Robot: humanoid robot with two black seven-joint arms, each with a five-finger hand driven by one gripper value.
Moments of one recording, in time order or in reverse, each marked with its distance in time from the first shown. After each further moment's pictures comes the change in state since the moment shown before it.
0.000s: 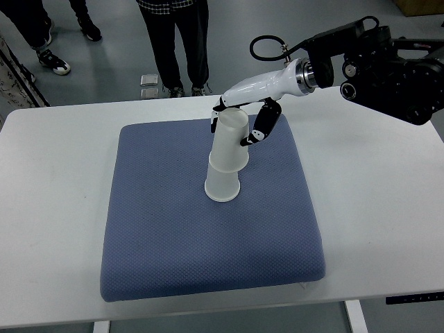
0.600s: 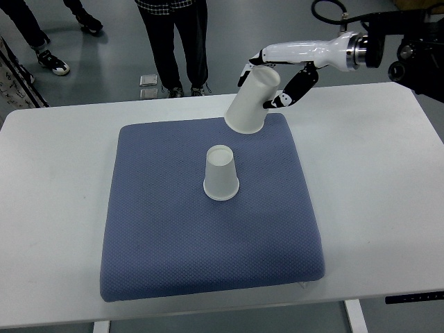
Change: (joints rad) left arm 0.000 0.000 0.000 0.000 0.000 0.000 0.000; right arm -0.018 -0.137 0.037 0.013 0.185 -0.079 0.008
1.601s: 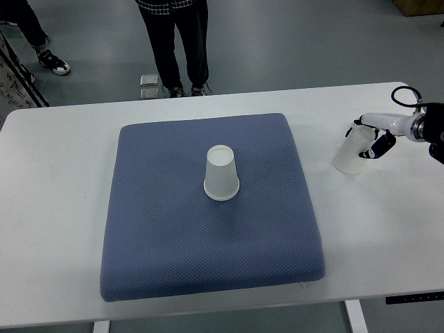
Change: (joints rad) left arm 0.000 0.000 0.000 0.000 0.000 0.000 0.000; right arm -0.410 0.013 -0.051 -0.475 -0.036 -0.161 -0.138
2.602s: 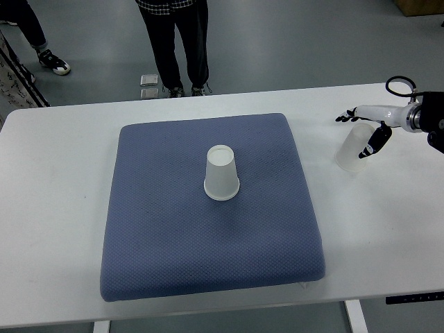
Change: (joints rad) left arm 0.000 0.000 0.000 0.000 0.000 0.000 0.000; right arm 0.050 -0.016 0.002 0.047 -0.005 0.040 -0.008
